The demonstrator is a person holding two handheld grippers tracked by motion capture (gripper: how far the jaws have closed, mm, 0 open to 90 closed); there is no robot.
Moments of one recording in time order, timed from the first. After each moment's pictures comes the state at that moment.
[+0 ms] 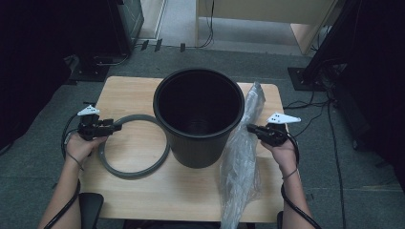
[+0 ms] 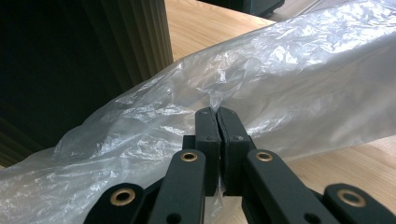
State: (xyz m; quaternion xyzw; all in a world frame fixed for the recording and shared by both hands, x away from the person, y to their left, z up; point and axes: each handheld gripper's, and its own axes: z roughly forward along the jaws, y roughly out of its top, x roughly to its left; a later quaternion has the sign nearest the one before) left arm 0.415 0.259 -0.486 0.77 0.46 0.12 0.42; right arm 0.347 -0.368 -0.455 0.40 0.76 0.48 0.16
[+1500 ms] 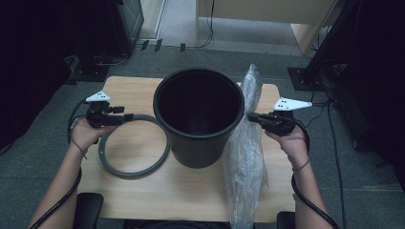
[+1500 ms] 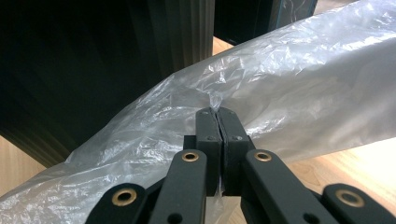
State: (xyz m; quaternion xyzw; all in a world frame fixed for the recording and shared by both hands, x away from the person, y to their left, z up) left arm 0.427 0.213 -0.426 0.80 0.39 0.11 0.44; right arm 0.342 -0.361 -0.376 0.33 0.78 0.51 0.15
